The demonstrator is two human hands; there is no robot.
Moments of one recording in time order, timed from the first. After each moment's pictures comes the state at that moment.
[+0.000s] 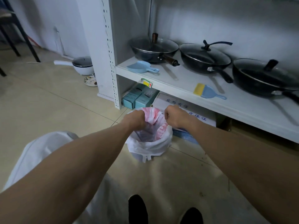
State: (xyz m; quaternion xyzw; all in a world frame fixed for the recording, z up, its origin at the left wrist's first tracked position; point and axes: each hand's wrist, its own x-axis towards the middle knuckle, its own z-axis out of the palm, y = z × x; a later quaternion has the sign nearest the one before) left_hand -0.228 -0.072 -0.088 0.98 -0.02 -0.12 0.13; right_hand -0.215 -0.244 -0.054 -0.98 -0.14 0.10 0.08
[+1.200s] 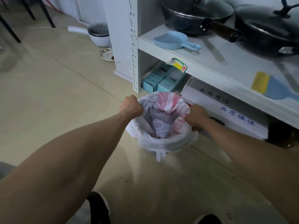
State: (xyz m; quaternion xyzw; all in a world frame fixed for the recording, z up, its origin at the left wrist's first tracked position) left_hand -0.138 0.028 -0.177 0.94 0.23 -0.08 0.25; right_hand -0.110 -0.202 -0.163 -0.96 0.02 0.18 0.22
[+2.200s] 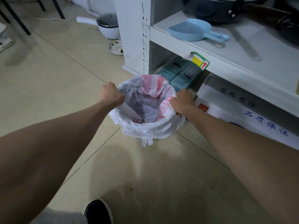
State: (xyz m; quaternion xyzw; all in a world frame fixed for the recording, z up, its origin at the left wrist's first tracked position) left_hand -0.106 0.129 -0.196 0.90 0.36 -0.01 0.23; right_hand -0.041 -0.096 -0.207 -0.95 0.00 0.12 0.28
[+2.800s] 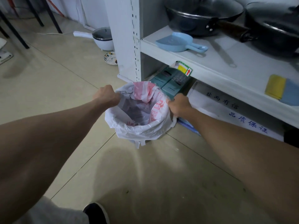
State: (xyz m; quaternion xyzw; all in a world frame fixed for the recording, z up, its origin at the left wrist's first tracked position) left_hand -0.112 0.121 -0.161 0.94 0.30 -0.05 0.17; right_hand -0.049 -0.126 -0.184 -0.95 -0.01 0.13 0.30
